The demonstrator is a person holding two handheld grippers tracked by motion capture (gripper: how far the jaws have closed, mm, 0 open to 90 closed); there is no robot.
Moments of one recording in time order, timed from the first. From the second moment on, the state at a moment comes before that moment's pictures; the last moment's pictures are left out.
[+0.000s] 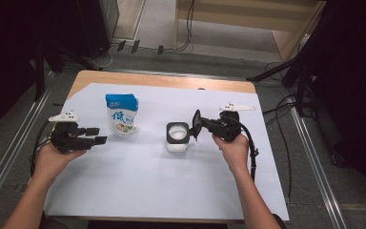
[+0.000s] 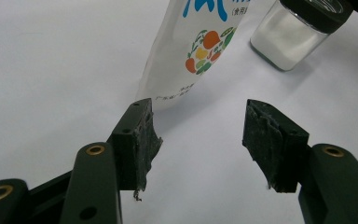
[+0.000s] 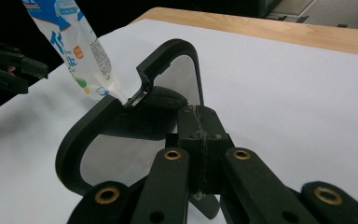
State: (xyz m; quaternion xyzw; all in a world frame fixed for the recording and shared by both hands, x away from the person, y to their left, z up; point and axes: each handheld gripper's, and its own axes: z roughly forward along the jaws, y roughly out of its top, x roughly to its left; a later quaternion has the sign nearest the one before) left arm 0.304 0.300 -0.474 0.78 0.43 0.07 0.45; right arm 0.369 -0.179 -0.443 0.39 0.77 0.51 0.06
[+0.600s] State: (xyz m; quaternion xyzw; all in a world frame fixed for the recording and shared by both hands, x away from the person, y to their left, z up) left arm 0.305 0.301 -0.475 0.78 0.43 0.06 0.45; right arm 0.365 -0.172 -0.438 0.38 0.76 0.52 0.06
